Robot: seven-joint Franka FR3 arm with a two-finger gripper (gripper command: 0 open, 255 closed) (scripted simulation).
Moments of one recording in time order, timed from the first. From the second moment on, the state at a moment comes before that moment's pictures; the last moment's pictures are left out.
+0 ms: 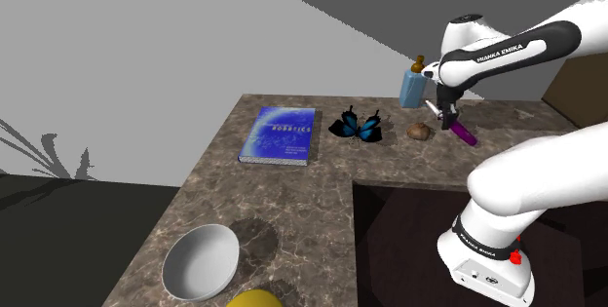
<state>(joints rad) -0.45 -0.62 -0.45 -2.79 -0.54 2.20 -1.04</state>
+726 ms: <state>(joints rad) -0.51 -0.45 -0.72 -2.60 -0.58 2.28 -1.35</state>
